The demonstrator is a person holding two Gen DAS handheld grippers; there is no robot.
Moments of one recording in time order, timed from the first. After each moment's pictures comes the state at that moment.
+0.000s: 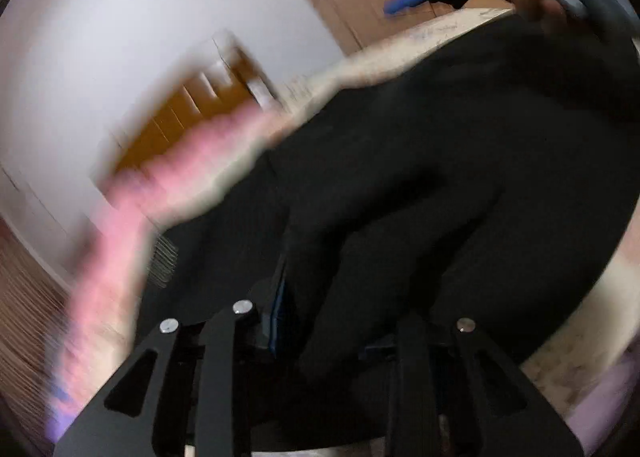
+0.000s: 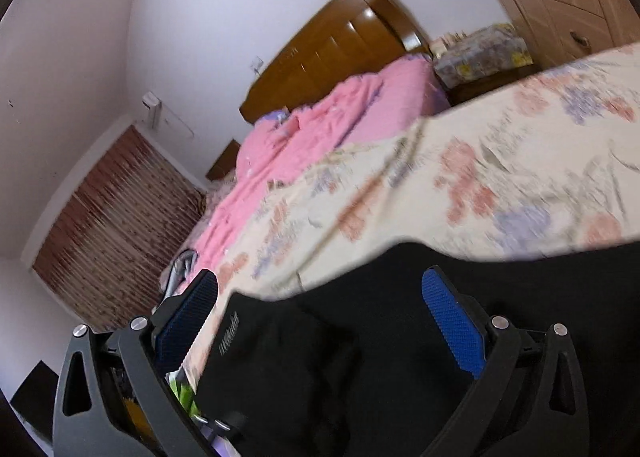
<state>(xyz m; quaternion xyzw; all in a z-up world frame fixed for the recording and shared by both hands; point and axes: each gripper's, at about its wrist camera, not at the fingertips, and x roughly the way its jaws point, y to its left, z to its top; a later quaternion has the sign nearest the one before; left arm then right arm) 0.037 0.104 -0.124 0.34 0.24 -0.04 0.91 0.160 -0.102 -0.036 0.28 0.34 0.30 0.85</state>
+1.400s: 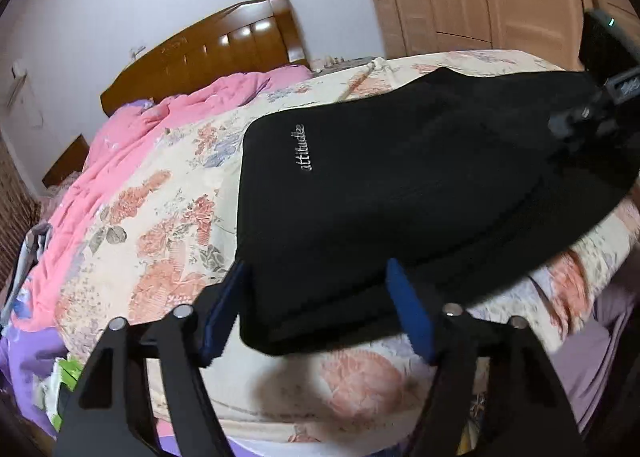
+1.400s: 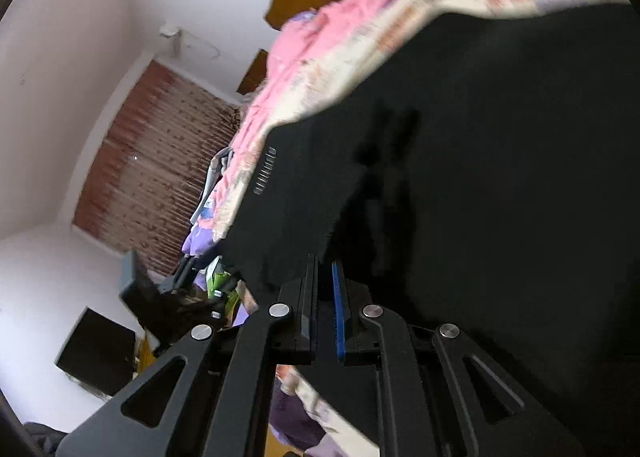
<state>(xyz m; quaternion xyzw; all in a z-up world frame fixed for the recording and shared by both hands) 0.020 0.260 -0.094 0.17 0.33 -0.06 0.93 0.084 -0.034 -0.114 0.28 0.46 0.39 0.74</state>
